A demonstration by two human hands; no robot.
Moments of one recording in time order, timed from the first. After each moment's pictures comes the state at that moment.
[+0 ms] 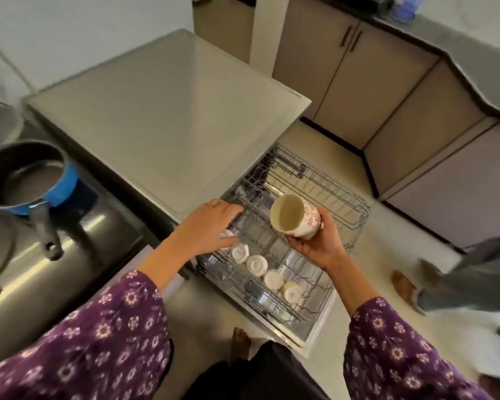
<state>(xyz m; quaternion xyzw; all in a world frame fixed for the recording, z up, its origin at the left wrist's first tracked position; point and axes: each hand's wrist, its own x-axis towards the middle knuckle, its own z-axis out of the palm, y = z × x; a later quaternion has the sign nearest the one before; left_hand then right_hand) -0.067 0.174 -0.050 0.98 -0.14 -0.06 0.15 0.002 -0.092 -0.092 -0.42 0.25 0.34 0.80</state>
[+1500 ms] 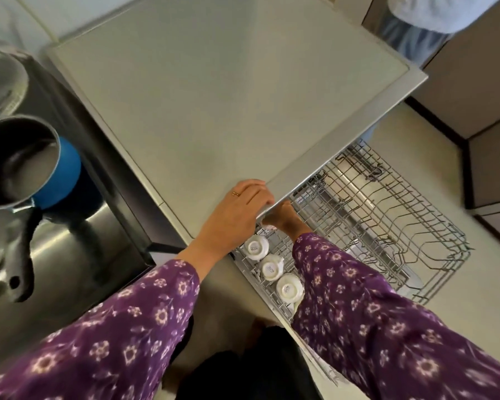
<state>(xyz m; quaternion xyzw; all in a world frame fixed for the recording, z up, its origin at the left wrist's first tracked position) 0.031 0.196 -0.118 0.98 -0.07 0.10 0.19 0.152 0.096 -0.287 -0.88 -0.24 0.38 0.15</state>
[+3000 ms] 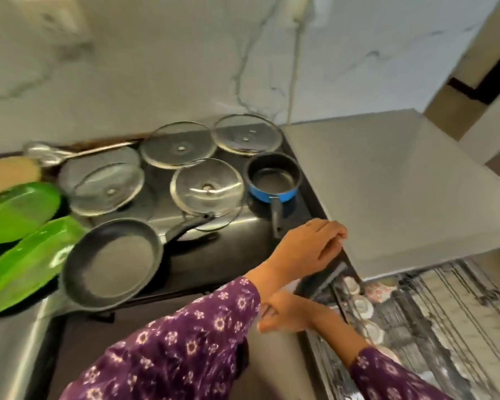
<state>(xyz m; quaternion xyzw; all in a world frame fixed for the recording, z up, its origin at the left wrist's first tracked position) -0.193 0.282 0.003 0.91 0.06 0.30 0.27 -0.182 0.203 -0.049 -0.66 -0.57 0.49 0.07</state>
